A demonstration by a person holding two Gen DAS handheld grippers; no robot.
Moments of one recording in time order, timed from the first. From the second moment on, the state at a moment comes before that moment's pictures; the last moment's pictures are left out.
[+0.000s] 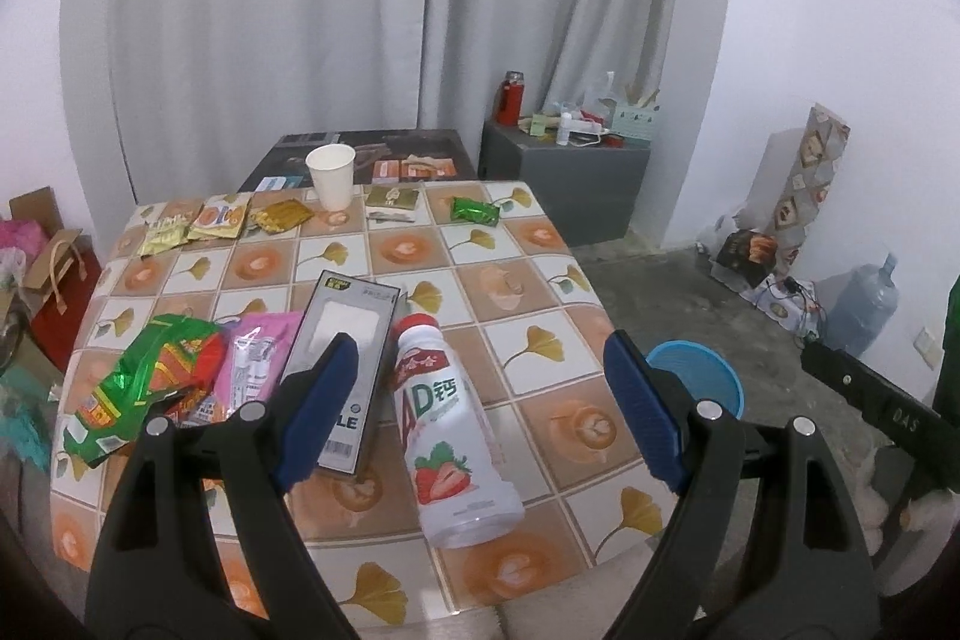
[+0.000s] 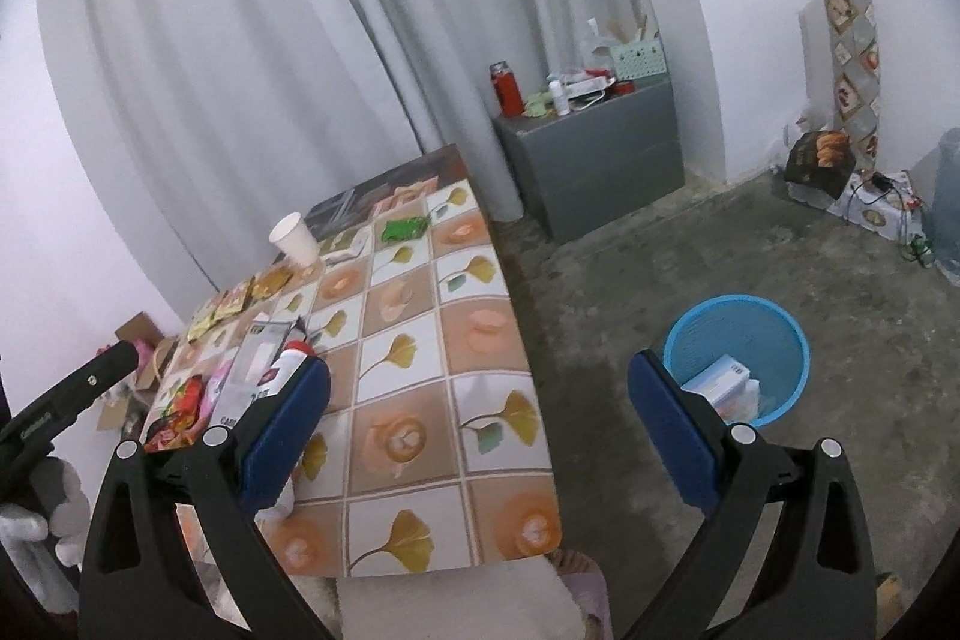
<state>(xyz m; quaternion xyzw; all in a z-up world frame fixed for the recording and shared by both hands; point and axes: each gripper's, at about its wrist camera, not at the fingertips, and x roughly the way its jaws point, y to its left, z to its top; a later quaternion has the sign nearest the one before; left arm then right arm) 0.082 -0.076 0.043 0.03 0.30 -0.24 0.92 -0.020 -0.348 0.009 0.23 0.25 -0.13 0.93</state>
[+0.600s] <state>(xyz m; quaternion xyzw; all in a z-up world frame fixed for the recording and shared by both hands) 0.083 -0.079 0.039 0.03 0.30 -0.24 0.92 -0.017 -0.353 0.004 0.24 0.26 -0.12 0.93</state>
